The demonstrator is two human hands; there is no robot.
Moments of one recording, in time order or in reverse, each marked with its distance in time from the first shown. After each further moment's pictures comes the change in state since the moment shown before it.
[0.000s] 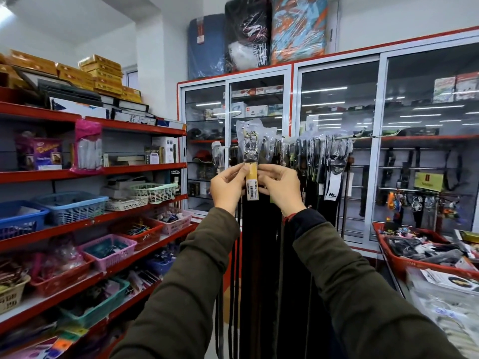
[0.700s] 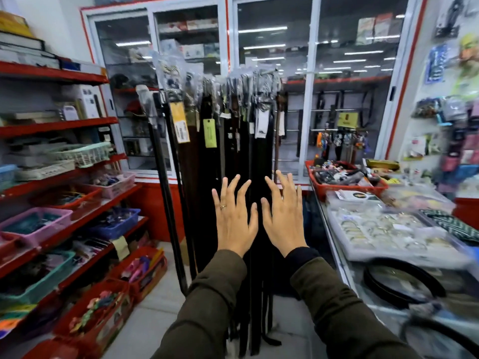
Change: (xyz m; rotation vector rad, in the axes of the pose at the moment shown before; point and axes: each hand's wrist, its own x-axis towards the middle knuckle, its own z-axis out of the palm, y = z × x) left_hand -0.200 -0.131 0.044 0.938 -0.297 0.569; right_hand -0.175 0.107 -0.146 -1.115 0.206 -0.221
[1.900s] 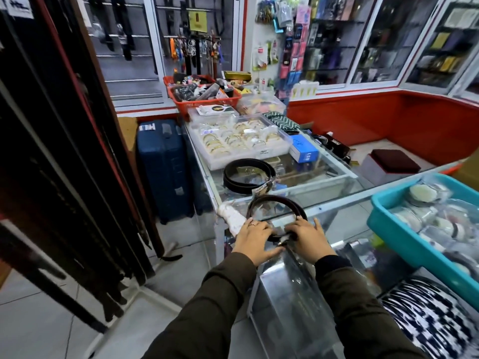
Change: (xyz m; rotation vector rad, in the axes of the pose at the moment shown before) left_hand -0.249 0.241 0.165 -0.313 -1.024 0.529; right_hand -0.299 0.236 -0.222 -0.545 -0.794 0.707
